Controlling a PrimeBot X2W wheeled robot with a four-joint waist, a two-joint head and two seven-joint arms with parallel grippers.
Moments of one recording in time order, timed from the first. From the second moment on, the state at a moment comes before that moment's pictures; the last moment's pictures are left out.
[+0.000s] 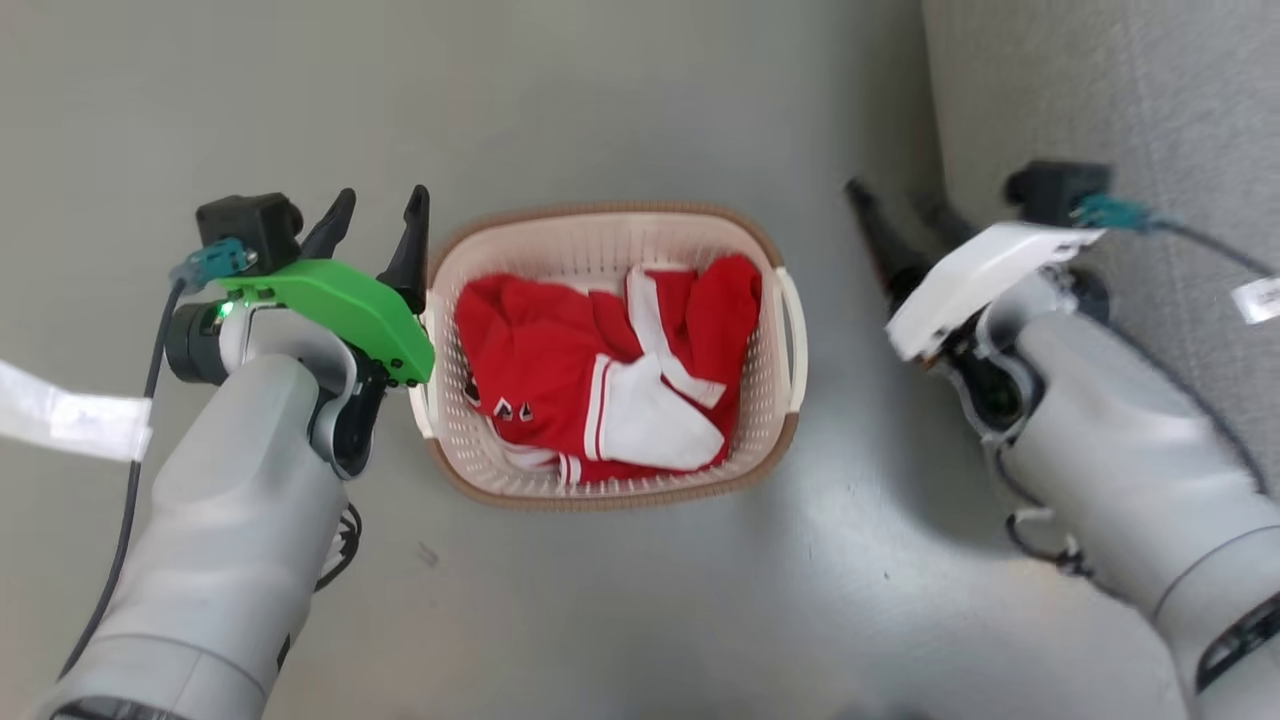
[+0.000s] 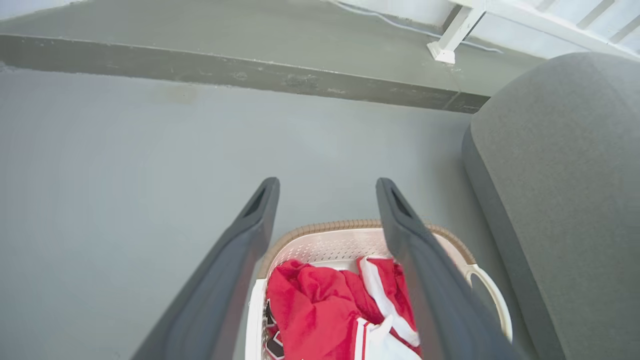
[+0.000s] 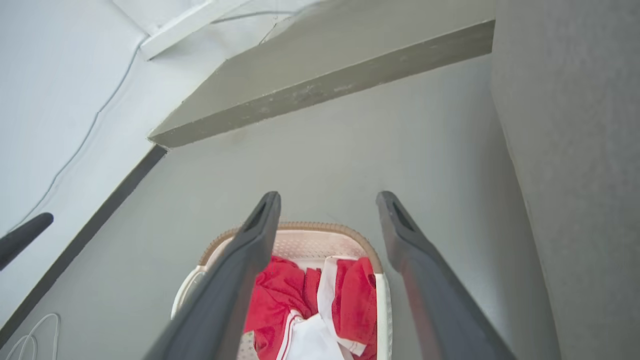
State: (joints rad) left arm -0.84 0.09 -0.61 0.94 -0.79 -0.11 -0.25; right arm -0.83 -0.18 0.85 0.94 1.03 0.12 -0.25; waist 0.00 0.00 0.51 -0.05
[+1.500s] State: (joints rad) left arm -0.19 0.09 -0.23 0.30 -0.50 -0.07 -0.25; right arm -0.23 -0.23 0.33 0.25 0.48 -0.04 -0.25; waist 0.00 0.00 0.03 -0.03
